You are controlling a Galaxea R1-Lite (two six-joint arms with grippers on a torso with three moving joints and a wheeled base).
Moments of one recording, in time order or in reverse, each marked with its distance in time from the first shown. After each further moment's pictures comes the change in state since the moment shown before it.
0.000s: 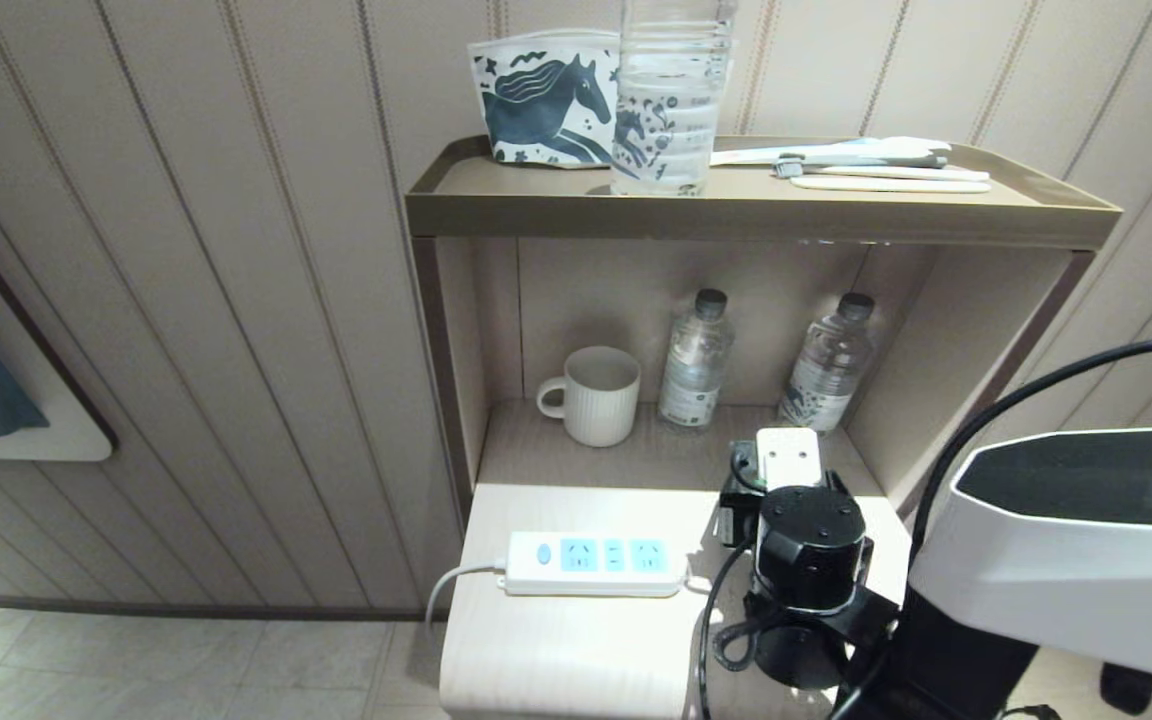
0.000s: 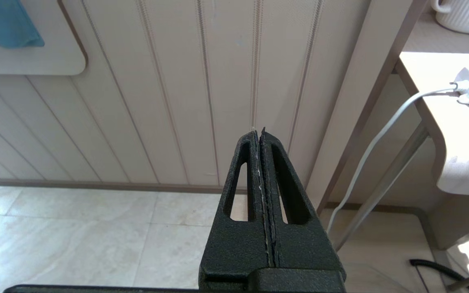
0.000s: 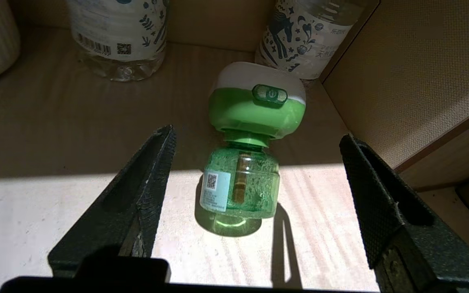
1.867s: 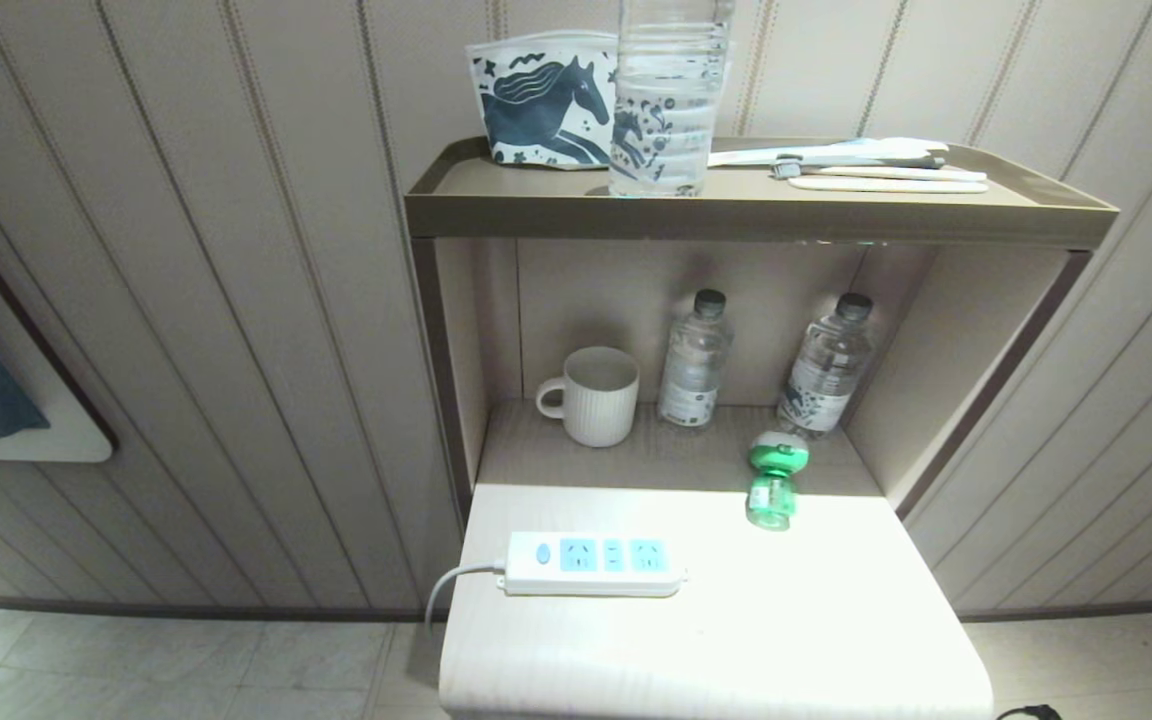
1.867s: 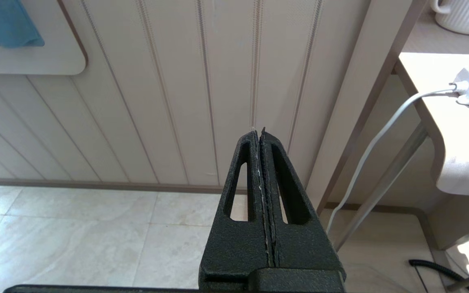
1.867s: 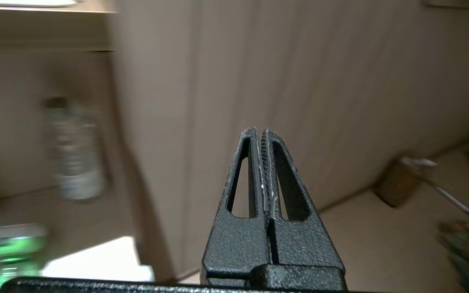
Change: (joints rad) left arm 0.000 0.000 0.000 -0.005 -0.002 -0.007; right arm -0.202 -1.372 0.025 0.956 -0.033 -0.178
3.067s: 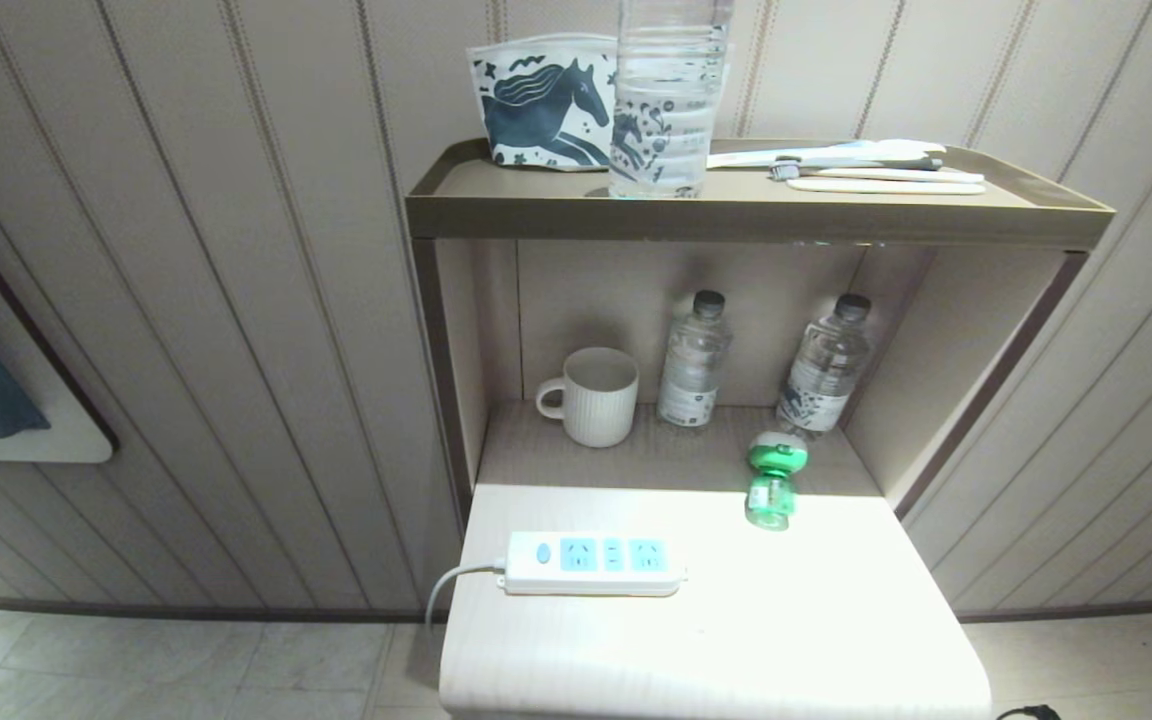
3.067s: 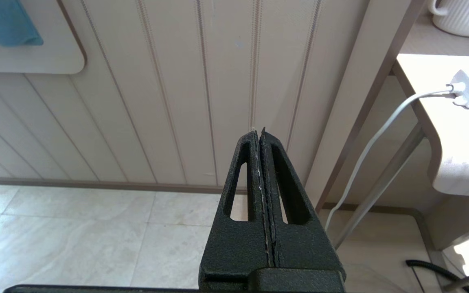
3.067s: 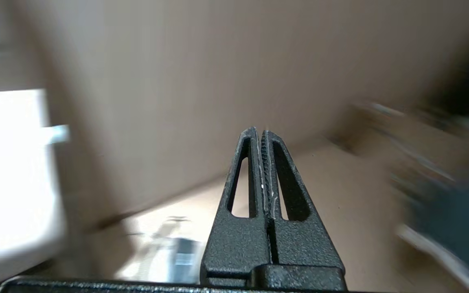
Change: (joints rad) left arm 0.000 0.000 -0.001 0.000 -0.002 -0.007; right arm -0.469 -0.731 0.476 0.473 0.503 0.127
